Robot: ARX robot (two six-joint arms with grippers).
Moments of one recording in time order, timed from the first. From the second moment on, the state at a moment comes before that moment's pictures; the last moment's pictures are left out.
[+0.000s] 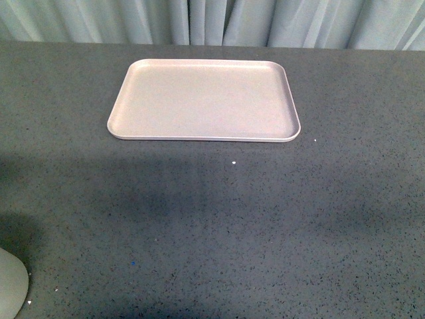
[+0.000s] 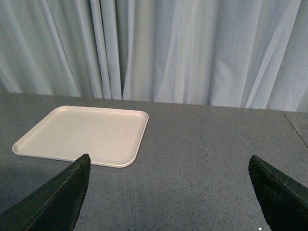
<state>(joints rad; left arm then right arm) 0.08 1.25 0.43 -0.27 0.12 0.37 0.00 0.00 0.02 0.00 0.00 0.00</state>
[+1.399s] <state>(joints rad) -0.46 2.23 1.76 -0.51 -0.13 -0.38 0.00 0.00 0.02 0.00 0.00 0.00</state>
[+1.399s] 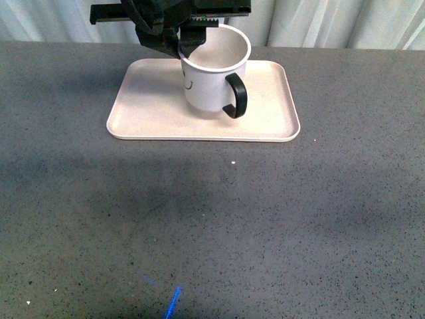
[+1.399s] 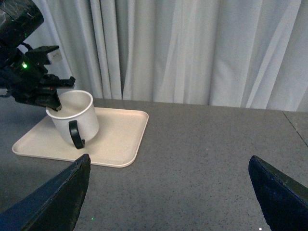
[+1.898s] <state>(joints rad) -0.45 2.30 1.76 -0.51 -0.15 -0.44 0.00 0.00 0.02 0.00 0.00 0.00</state>
